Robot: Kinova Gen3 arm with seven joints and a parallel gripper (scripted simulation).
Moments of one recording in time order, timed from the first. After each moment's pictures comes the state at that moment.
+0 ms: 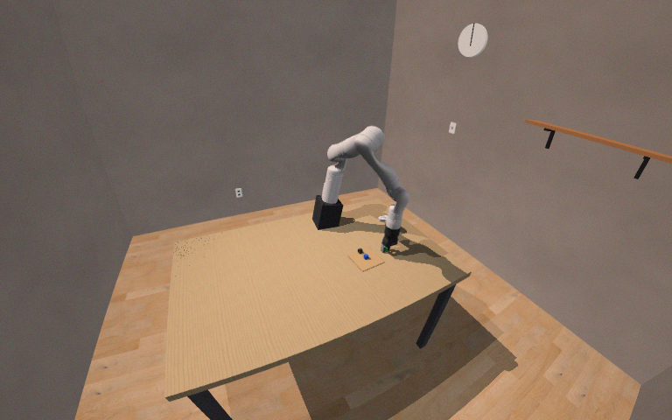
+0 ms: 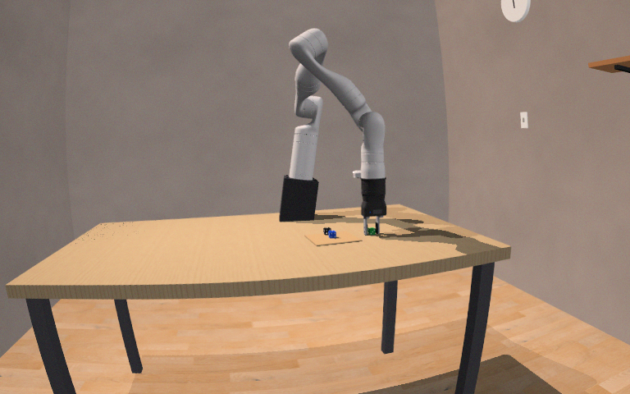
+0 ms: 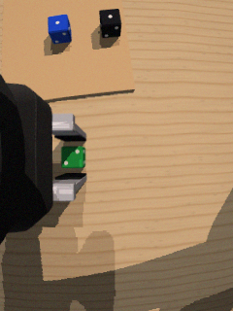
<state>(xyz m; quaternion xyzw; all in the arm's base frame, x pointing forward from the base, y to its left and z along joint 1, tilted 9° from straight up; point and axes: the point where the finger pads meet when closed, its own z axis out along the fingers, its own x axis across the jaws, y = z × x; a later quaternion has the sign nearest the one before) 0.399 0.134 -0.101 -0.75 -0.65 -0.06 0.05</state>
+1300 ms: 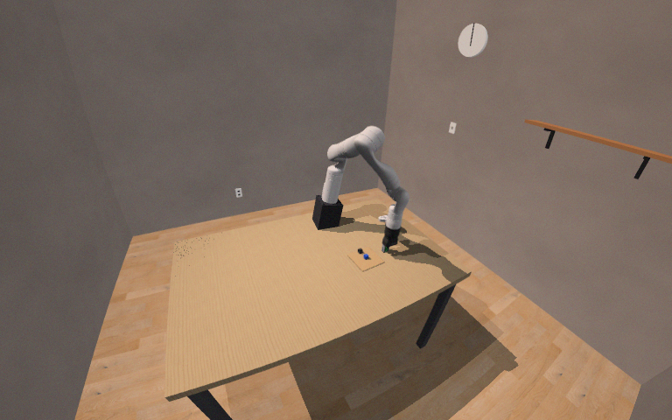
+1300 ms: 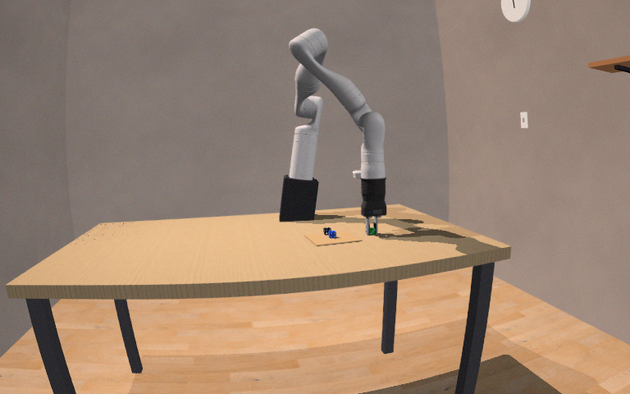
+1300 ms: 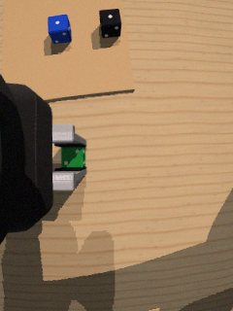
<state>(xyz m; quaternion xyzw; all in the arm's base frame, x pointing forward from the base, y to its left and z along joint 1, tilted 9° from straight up) 0.399 0.134 -0.101 -0.75 -0.65 -0.06 0.05</state>
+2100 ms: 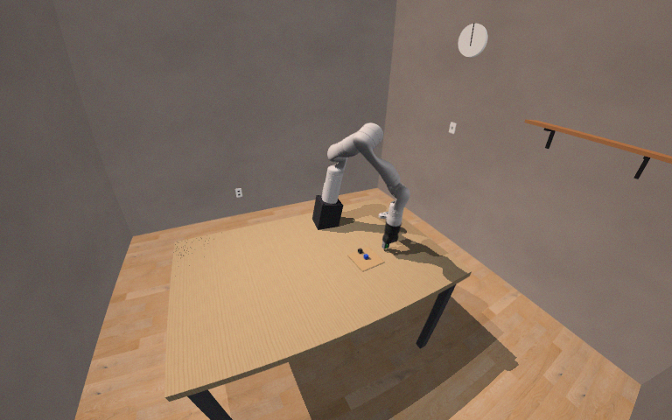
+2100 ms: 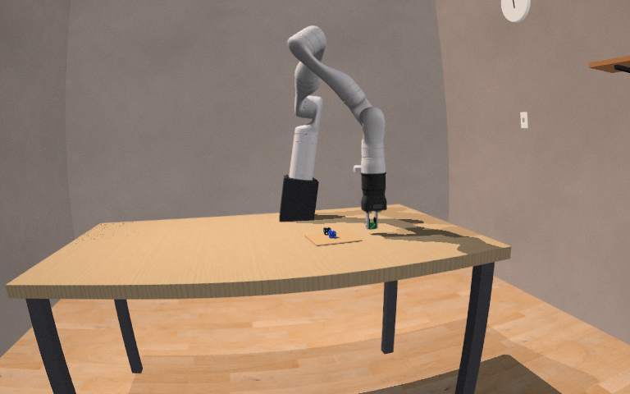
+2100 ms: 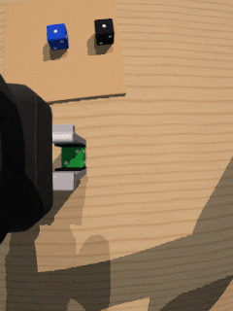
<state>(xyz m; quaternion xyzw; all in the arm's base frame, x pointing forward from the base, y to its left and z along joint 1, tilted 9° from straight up) 0.392 0.135 -0.085 -0.75 -0.65 -0.06 0.05</state>
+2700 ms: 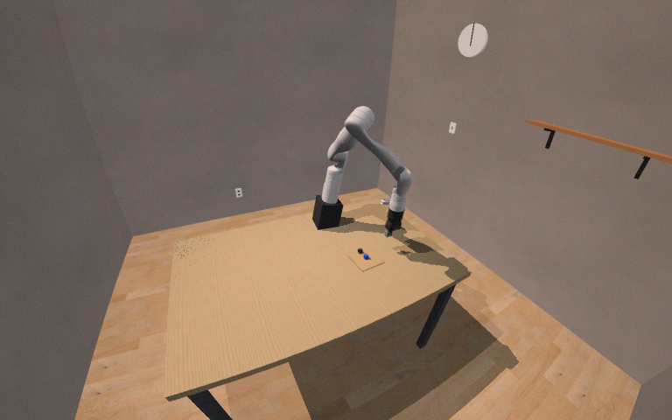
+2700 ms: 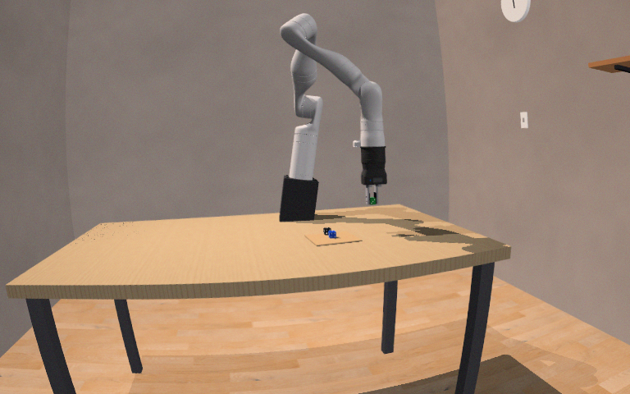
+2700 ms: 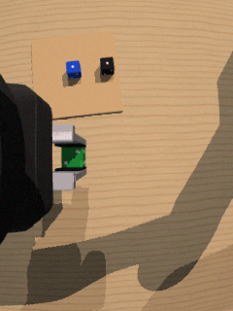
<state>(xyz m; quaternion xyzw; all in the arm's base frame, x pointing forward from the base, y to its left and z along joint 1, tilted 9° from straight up) 0.392 0.123 -0.005 -0.75 -0.65 -0.06 0.05</state>
